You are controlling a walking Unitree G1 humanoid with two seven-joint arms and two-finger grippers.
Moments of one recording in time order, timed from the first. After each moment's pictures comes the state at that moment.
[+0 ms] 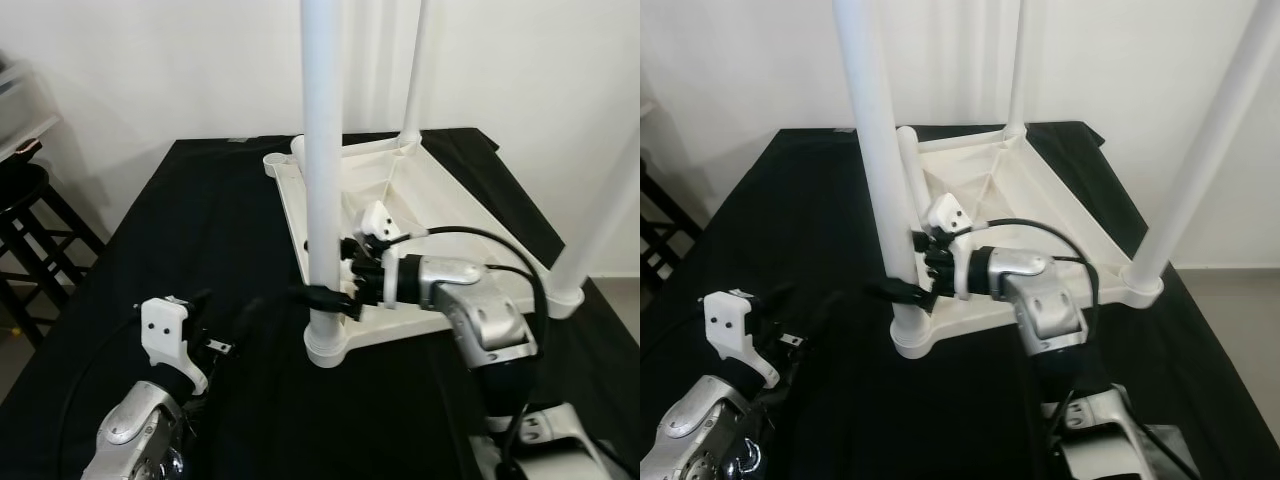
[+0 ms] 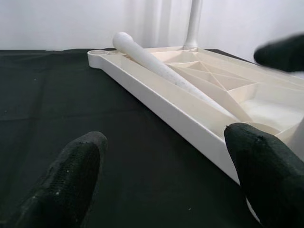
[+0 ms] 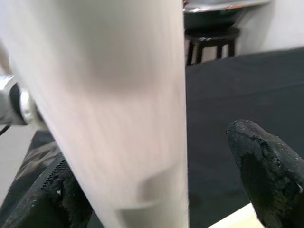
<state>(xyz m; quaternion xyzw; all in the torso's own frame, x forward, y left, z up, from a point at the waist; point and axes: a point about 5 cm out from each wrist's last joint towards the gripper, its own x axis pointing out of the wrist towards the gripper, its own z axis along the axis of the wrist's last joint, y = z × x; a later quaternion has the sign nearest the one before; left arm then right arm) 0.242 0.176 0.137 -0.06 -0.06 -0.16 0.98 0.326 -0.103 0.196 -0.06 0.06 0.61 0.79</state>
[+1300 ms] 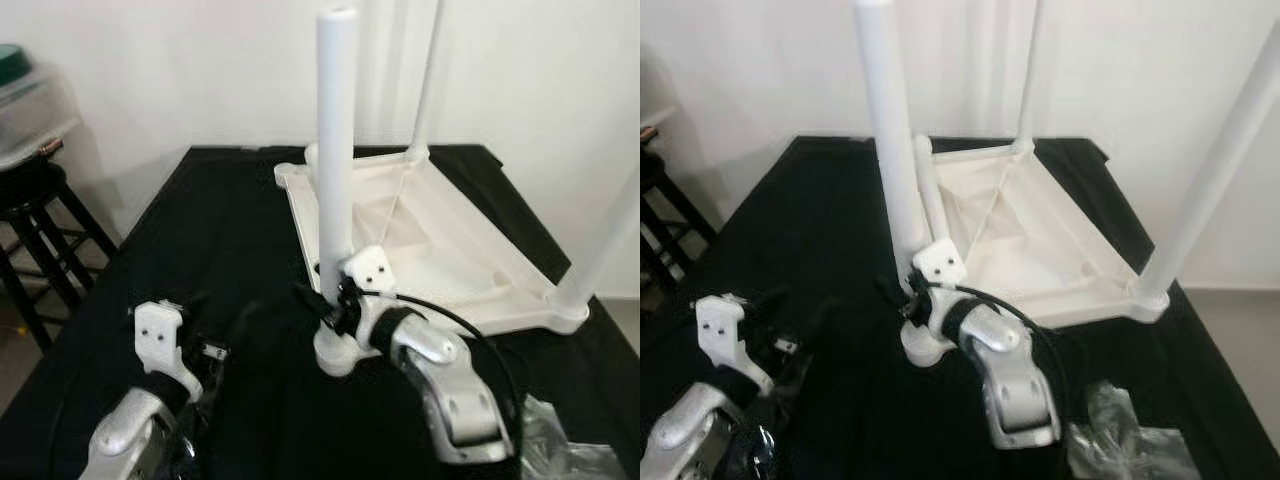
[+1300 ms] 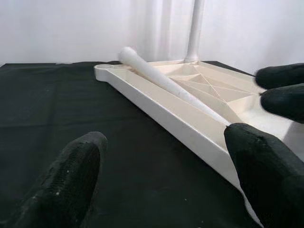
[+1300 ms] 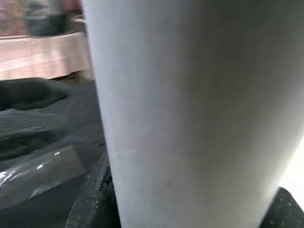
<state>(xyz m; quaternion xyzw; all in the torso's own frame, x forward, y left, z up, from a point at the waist) 0.235 0.179 0.137 -0.06 -0.06 -0.16 0.98 0.293 -0.076 0.160 -0.07 0.05 0.40 0.91</state>
